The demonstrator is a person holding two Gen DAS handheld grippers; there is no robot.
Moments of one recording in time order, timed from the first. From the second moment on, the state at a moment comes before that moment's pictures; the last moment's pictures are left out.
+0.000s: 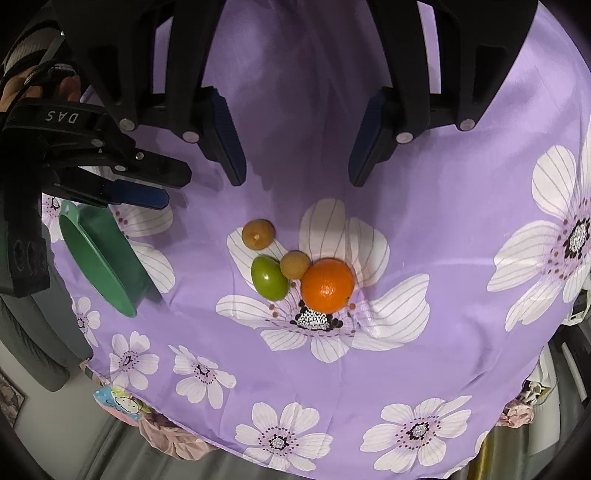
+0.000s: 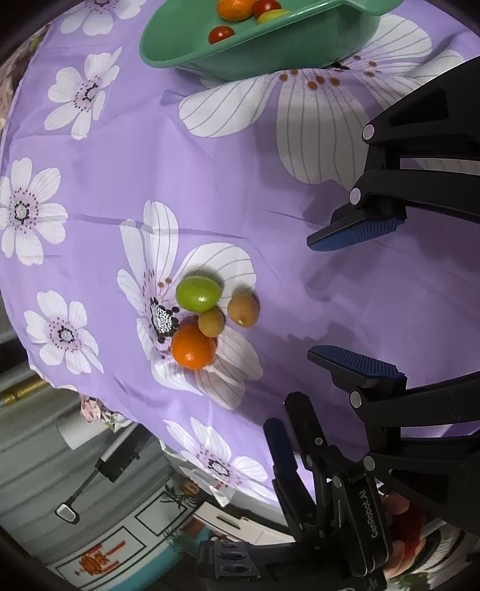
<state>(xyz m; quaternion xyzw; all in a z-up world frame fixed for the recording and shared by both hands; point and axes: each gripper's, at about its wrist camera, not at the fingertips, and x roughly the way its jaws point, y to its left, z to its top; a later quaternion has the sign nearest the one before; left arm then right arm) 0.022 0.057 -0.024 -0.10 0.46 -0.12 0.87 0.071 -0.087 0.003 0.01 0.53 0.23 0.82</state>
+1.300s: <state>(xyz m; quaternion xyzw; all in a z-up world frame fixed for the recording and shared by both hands) 0.122 0.042 -0.038 -0.08 0.52 -0.18 0.83 0.117 -0.056 -0.024 -0.06 0.54 0.28 0.79</state>
